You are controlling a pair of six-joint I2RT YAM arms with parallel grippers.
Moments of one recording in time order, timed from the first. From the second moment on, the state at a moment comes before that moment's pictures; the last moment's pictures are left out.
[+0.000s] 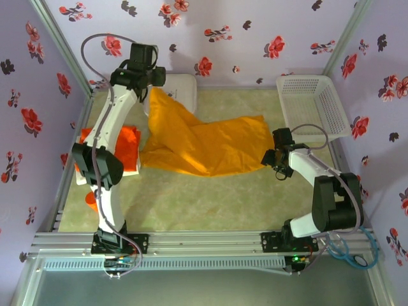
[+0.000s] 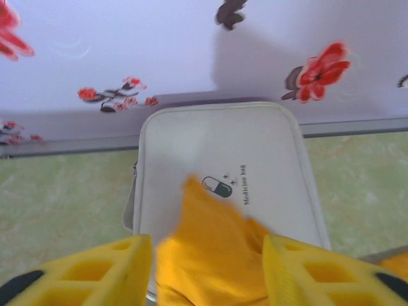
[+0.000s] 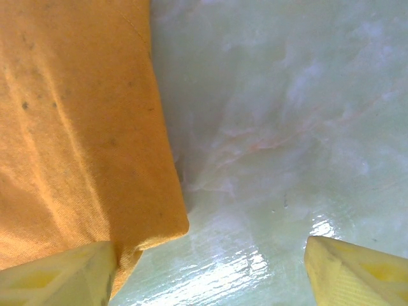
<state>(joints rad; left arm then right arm) -0.31 2.00 2.20 -0.84 -0.18 -0.14 0.14 1.45 0.79 -0.59 0.10 0.59</state>
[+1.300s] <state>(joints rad) -0.44 1.36 0.97 -0.80 -0.09 -0.46 0.04 1.67 1.23 -0.59 -0.30 0.71</state>
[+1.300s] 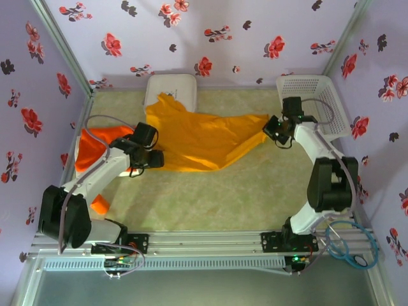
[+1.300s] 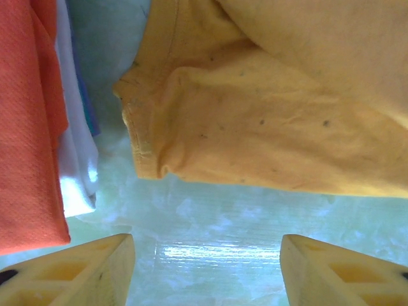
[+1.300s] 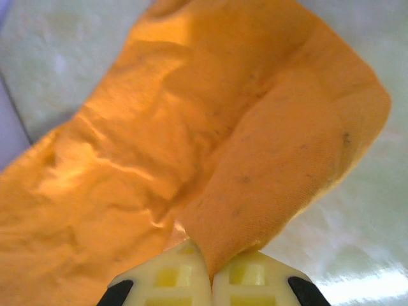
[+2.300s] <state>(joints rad) -0.48 1.69 0.94 -0.55 -0.18 -0.52 0.04 1.47 1.06 -0.59 -0.24 0.63</state>
